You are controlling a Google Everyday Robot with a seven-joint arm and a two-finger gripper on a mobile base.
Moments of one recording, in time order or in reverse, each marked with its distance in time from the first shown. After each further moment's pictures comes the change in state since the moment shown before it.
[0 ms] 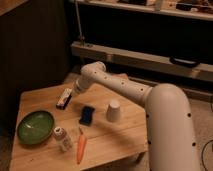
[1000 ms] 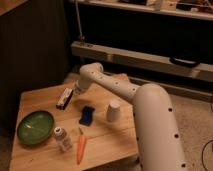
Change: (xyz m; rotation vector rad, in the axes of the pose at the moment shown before) arm -0.022 0.035 0.034 0.002 -0.062 0.021
